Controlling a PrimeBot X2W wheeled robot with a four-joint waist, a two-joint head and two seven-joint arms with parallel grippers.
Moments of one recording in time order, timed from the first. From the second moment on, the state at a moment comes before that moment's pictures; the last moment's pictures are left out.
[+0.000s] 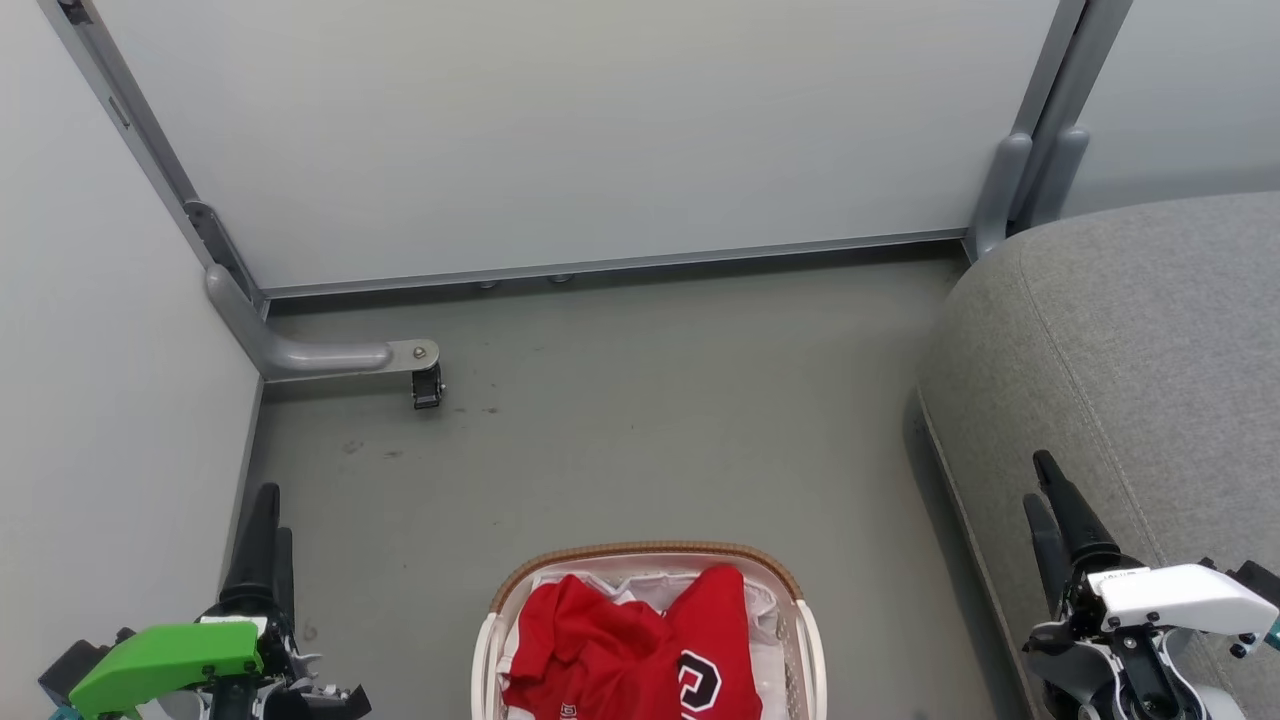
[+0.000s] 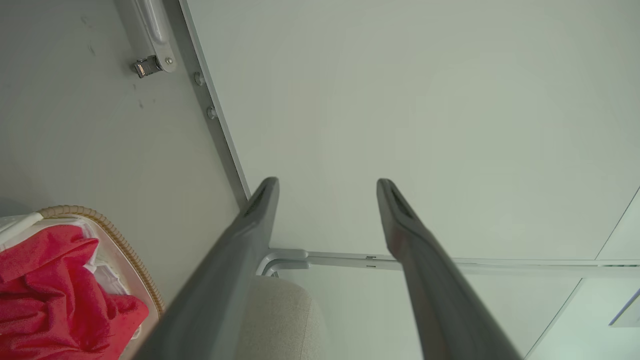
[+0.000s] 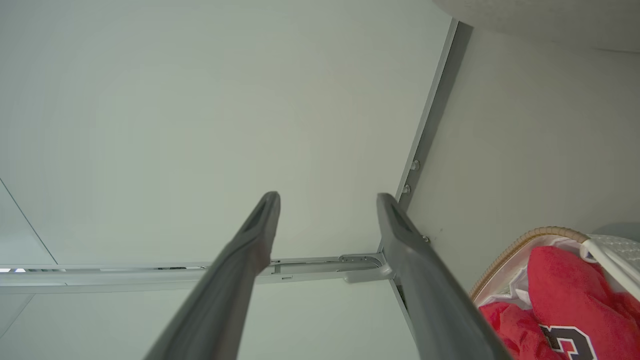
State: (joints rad) left arm -0.07 0.05 0.10 0.29 -1.56 -0.13 0.07; right arm -0.09 -0.05 -0.08 0.28 1.55 0.13 0.07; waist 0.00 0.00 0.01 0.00
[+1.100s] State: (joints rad) left arm -0.03 0.07 0.07 0.28 -0.88 -0.13 -0.07; right arm -0.10 -0.07 0.01 0.27 0.89 0.13 -0.07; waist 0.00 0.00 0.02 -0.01
